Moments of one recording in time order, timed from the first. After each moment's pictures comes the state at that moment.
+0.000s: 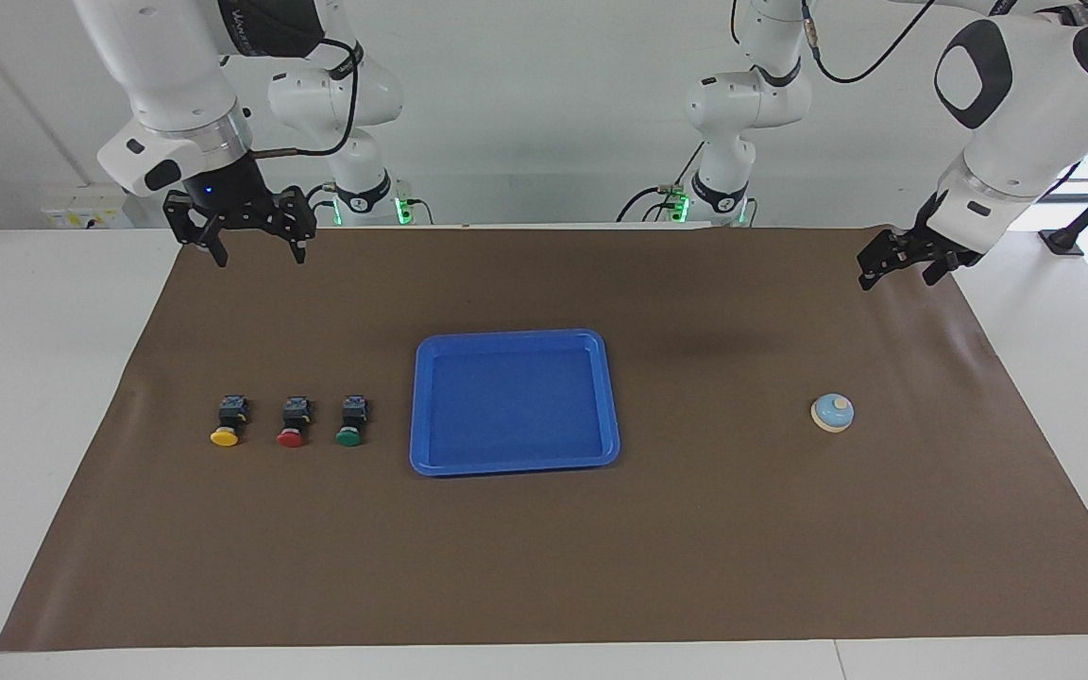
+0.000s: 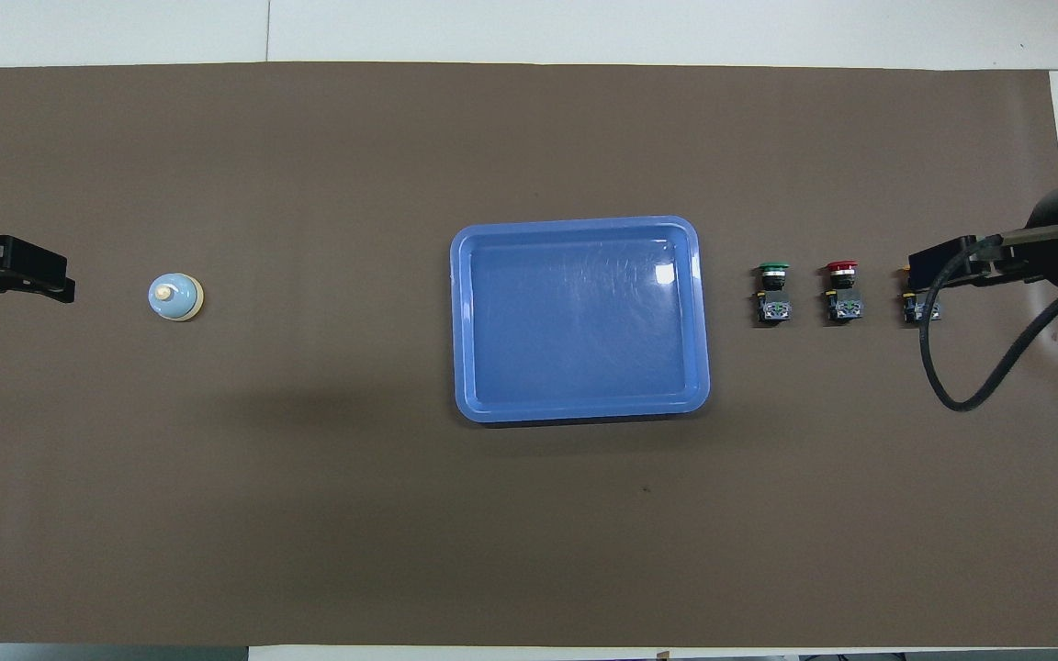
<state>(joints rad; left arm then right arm) 0.03 0.05 -0.03 -1.61 0.01 1.56 0.01 0.07 -0.01 0.00 -1.58 -0.04 1.57 0.01</state>
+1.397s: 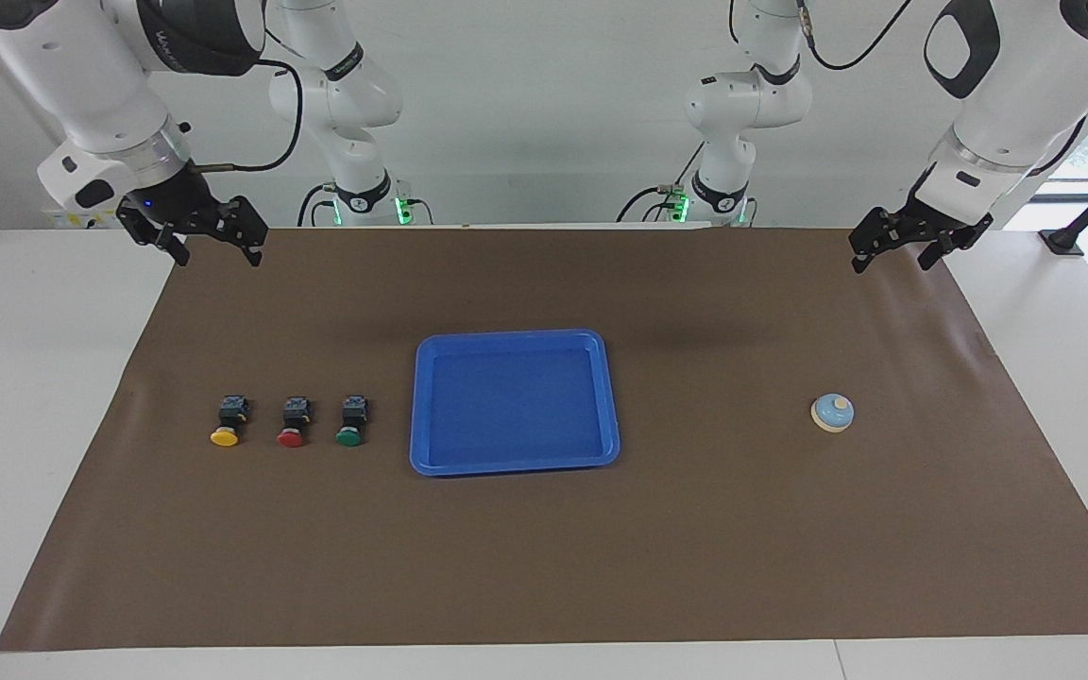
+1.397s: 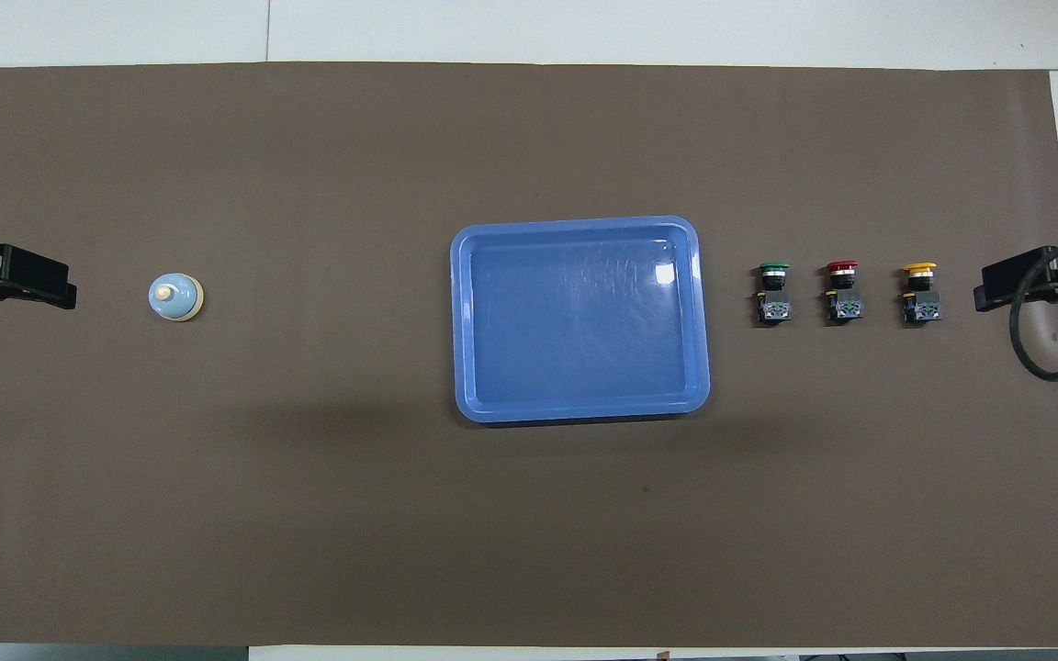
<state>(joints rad) 0.01 0.00 -0.04 -1.62 0.01 1.55 0.01 -0.07 -0.01 0.00 -1.62 0.01 1.53 -0.02</state>
